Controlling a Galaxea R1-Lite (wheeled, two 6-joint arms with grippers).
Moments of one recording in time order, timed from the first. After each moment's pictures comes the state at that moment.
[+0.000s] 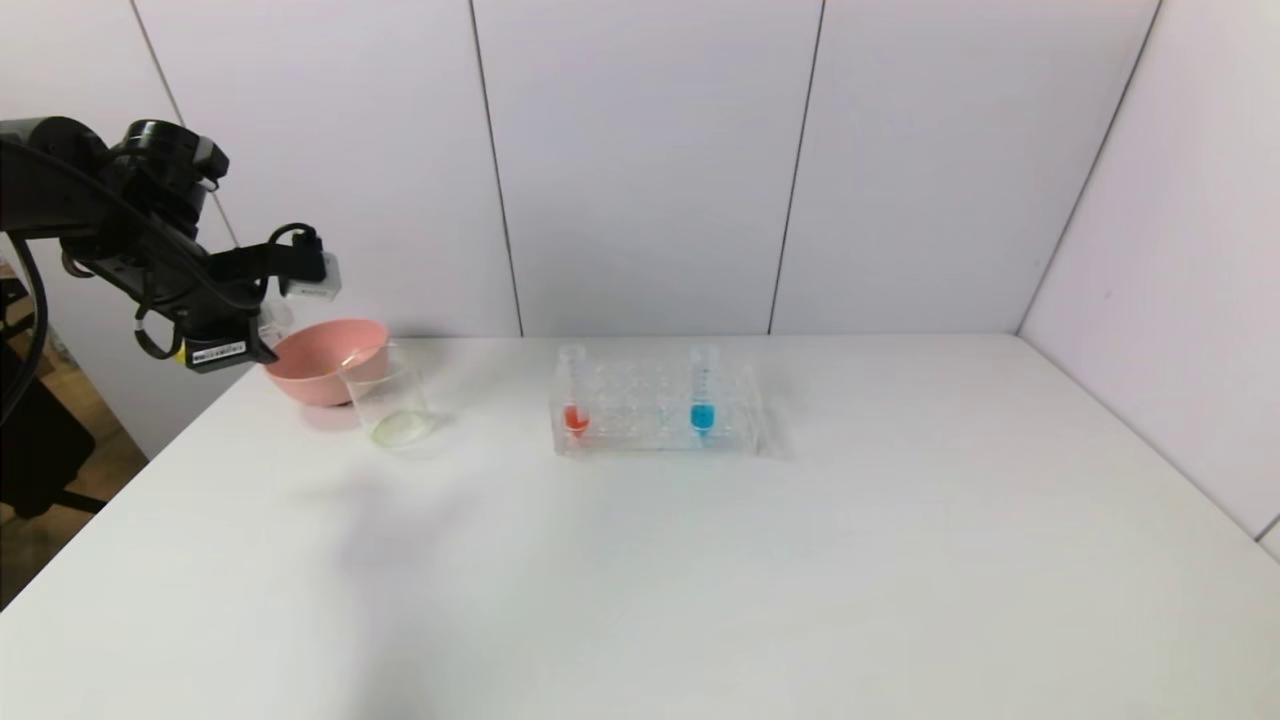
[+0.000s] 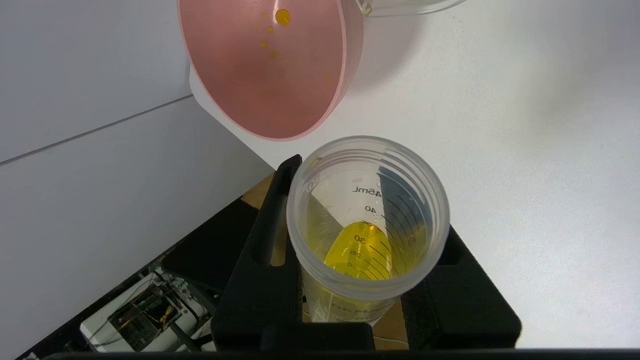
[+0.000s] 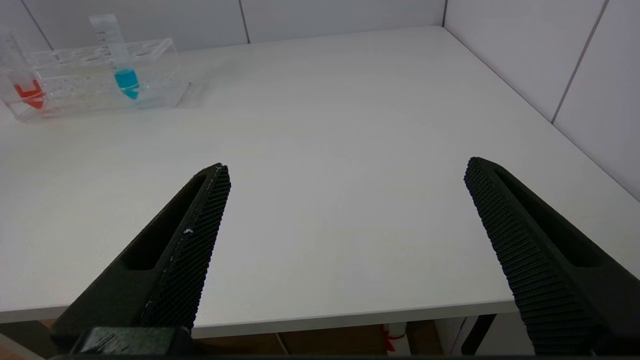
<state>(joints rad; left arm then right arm) 0.14 2.07 -2.00 0.80 0.02 1.29 0.00 0.00 0.00 -0.01 -0.04 0.09</state>
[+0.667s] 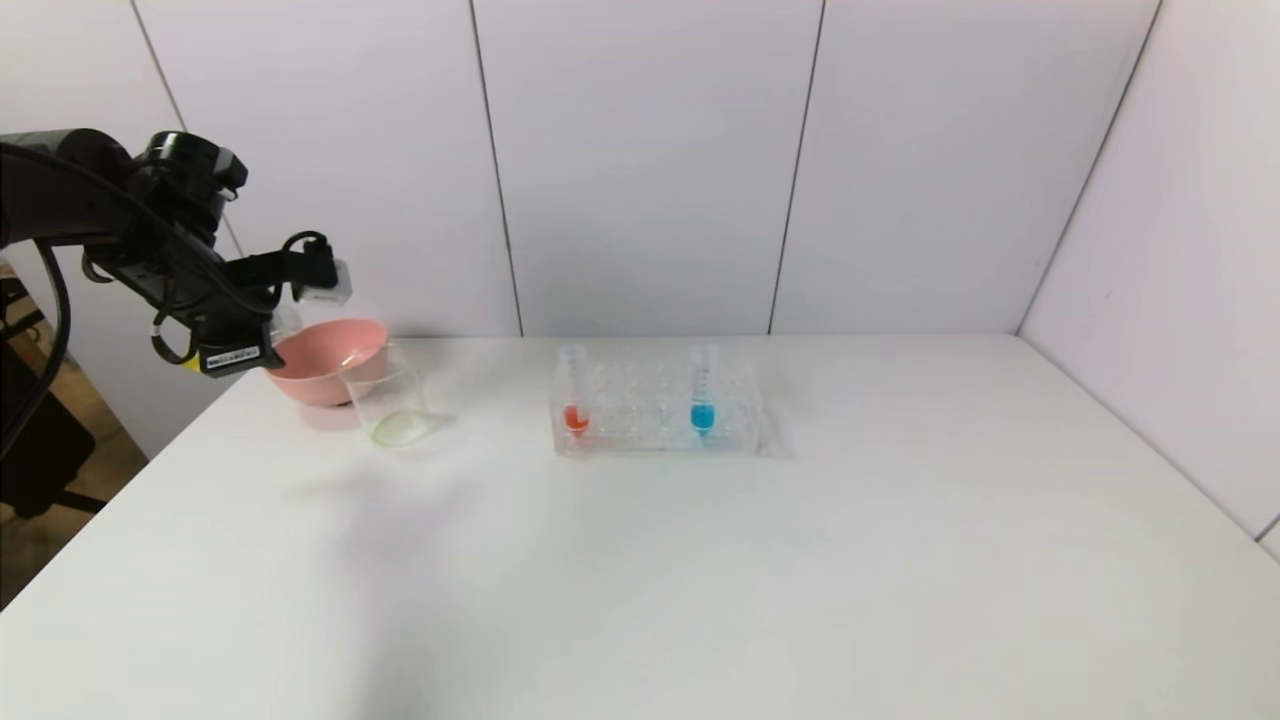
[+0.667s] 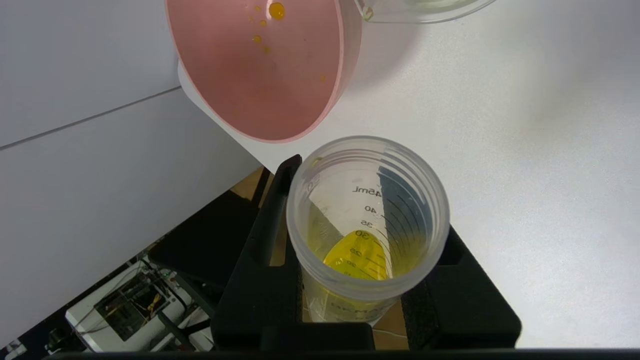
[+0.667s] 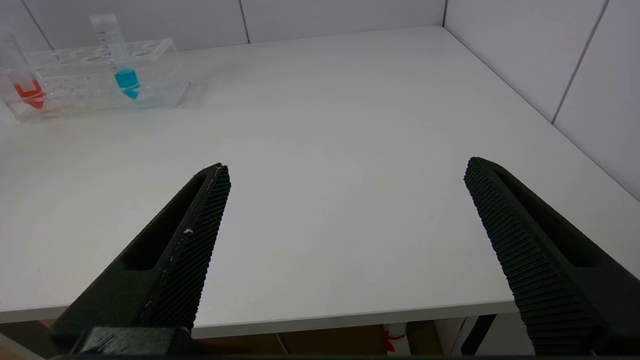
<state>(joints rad) 0.13 2.09 -2.01 0.79 0.06 1.25 0.00 0.00 0.00 -0.01 -0.04 0.09</state>
